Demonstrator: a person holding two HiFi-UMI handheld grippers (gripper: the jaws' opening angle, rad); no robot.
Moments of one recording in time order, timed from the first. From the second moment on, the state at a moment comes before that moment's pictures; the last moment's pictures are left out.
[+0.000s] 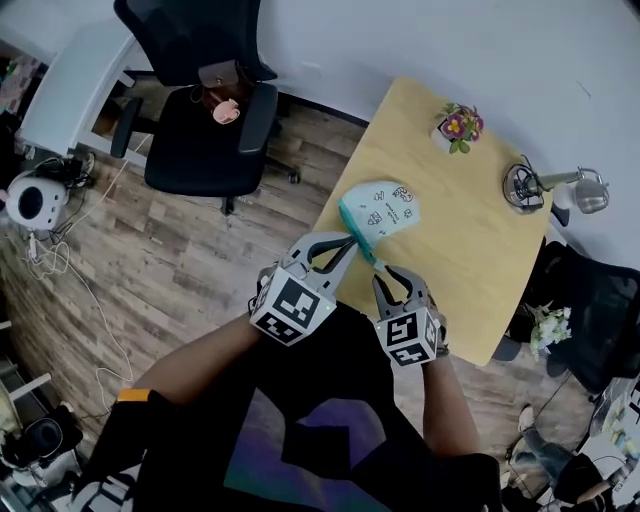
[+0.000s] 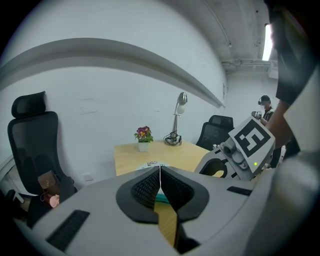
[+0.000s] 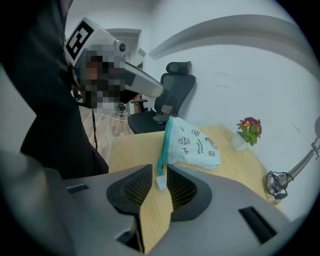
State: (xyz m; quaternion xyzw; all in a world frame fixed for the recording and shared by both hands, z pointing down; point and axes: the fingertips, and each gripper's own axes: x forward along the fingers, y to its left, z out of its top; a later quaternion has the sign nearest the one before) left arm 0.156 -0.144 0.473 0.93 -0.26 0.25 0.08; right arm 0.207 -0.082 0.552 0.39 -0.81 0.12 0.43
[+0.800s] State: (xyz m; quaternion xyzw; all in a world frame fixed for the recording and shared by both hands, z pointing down) left arm 0.141 -0.137 0.496 0.92 -0.25 0.27 0.10; right arm 0.211 -0.086 0.611 0.33 -0.79 0.11 0.50
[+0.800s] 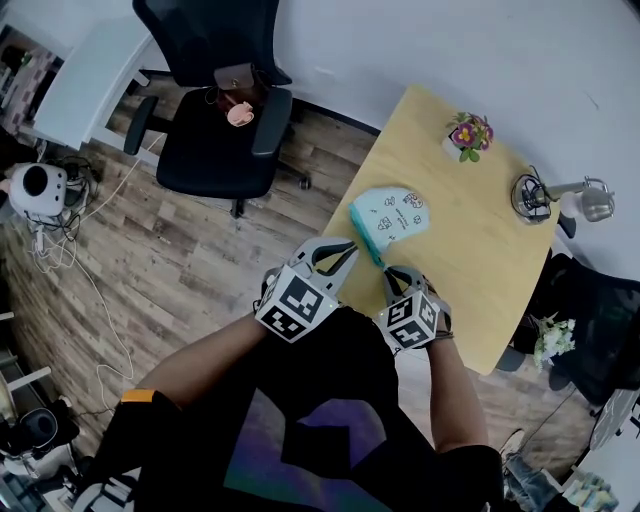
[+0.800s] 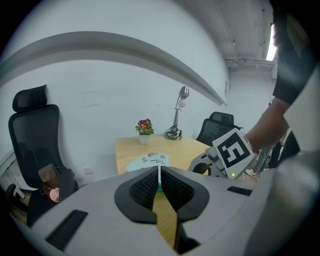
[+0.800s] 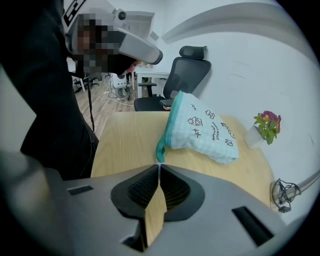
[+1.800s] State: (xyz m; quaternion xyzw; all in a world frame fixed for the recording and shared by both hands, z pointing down) left arm 0.166 -0.133 0.497 0.94 -0.14 0.29 0.08; right arm 0.184 -0.120 0.481 0.39 -0.84 0.33 0.19
